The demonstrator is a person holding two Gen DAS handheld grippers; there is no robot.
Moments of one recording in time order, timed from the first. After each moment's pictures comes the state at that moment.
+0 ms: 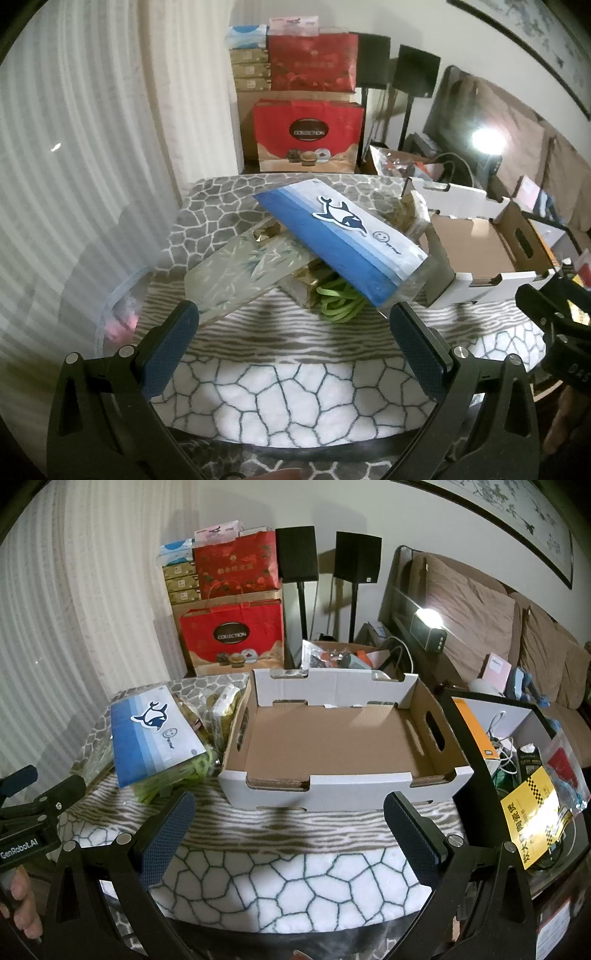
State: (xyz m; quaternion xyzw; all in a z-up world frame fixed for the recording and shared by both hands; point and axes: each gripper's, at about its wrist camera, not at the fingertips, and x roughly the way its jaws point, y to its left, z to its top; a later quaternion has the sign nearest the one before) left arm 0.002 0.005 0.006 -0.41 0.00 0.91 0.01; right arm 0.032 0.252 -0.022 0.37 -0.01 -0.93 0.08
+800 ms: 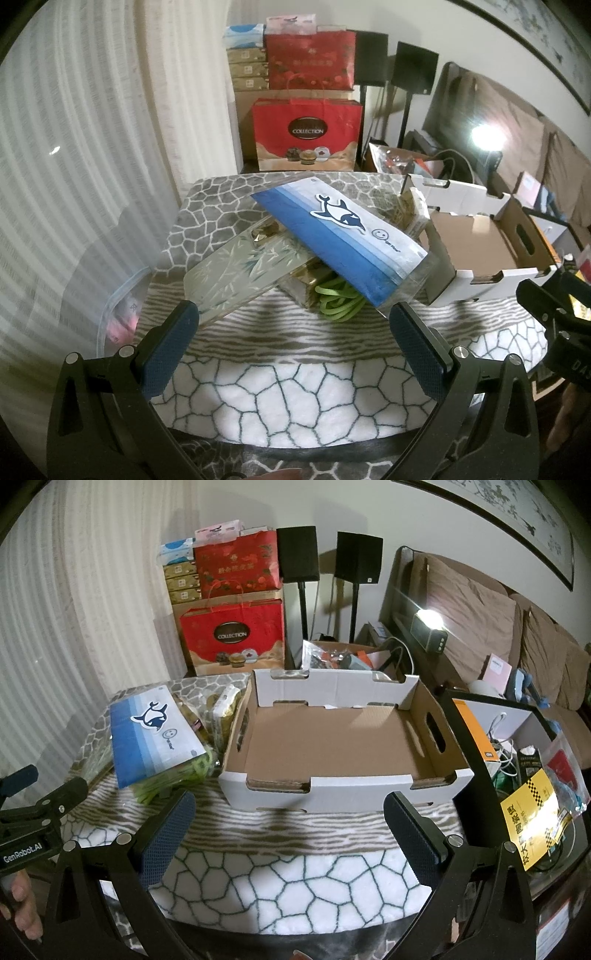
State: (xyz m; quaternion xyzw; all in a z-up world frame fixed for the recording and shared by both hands) left arm 0.001 0.004 0.004 -0.41 0.00 0.91 0.01; right arm 0.030 0.246 -0.018 0.37 0.00 -0.92 0.09
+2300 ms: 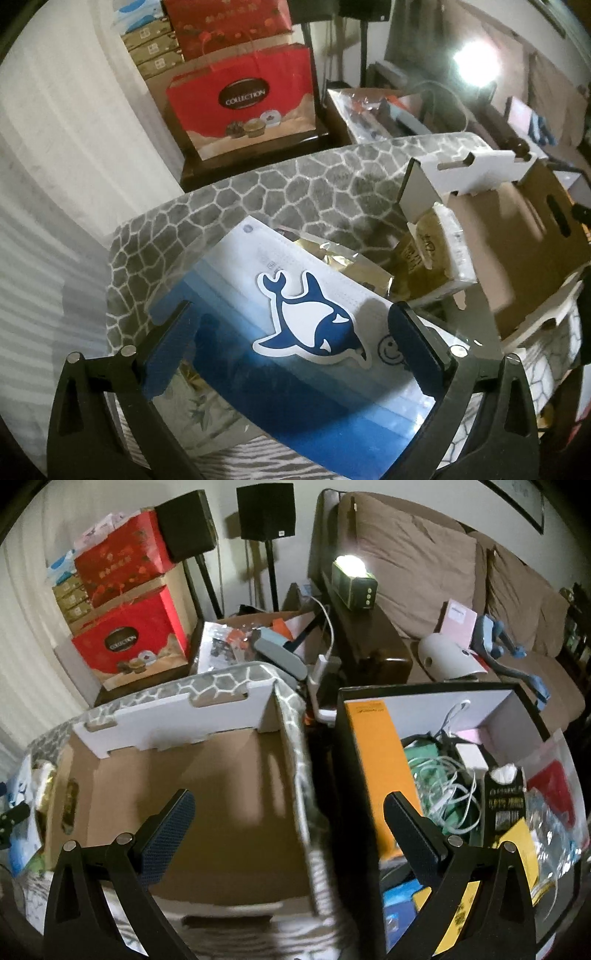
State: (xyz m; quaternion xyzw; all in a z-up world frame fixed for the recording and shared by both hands) left arm -0.154 0.065 -0.034 -0.50 0.12 0.85 0.09; right arm -0.124 0.397 -0.059 0.46 -0.04 -0.89 0.02
